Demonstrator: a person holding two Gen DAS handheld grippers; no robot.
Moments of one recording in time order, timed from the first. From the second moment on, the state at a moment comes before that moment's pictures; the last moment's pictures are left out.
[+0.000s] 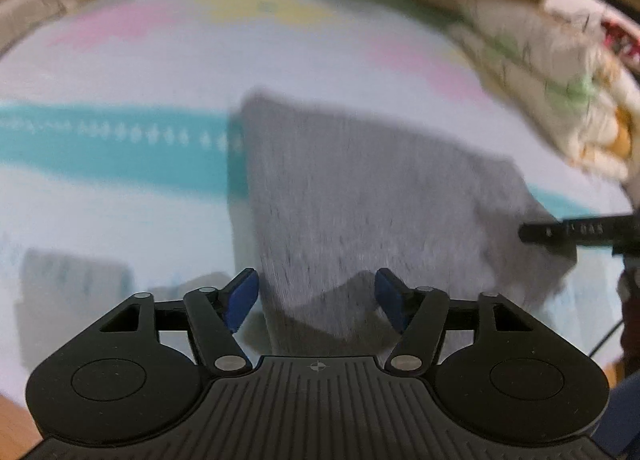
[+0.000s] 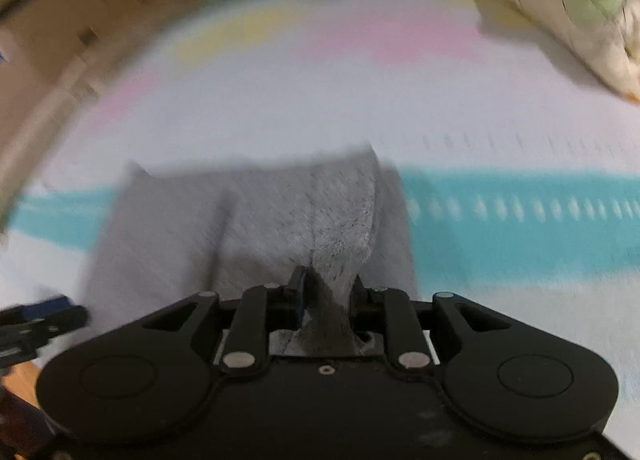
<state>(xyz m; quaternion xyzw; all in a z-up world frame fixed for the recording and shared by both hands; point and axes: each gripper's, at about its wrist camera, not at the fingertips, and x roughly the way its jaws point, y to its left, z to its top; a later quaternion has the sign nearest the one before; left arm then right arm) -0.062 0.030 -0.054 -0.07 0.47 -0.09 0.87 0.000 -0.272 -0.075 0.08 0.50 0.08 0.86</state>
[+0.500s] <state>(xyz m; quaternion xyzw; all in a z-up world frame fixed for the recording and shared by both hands) -0.050 0.039 -0.063 -0.12 0.49 -0.06 0.86 0.011 -0.313 -0.086 0.21 0.51 0.03 0.83</state>
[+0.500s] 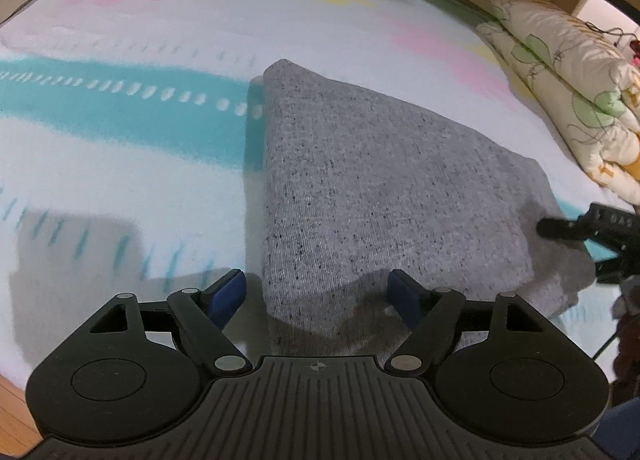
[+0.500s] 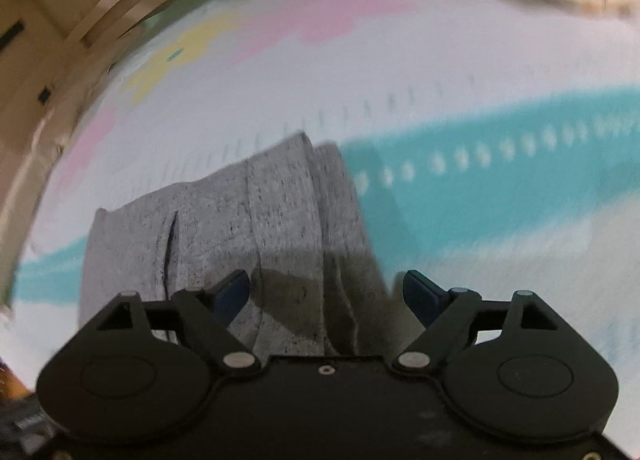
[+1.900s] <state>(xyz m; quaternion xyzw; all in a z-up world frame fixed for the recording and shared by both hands) -0.024 0.024 -0.036 -0.07 0.38 -0.08 0.92 0.025 -0.242 -0.060 0.15 0.43 0.14 0.88</state>
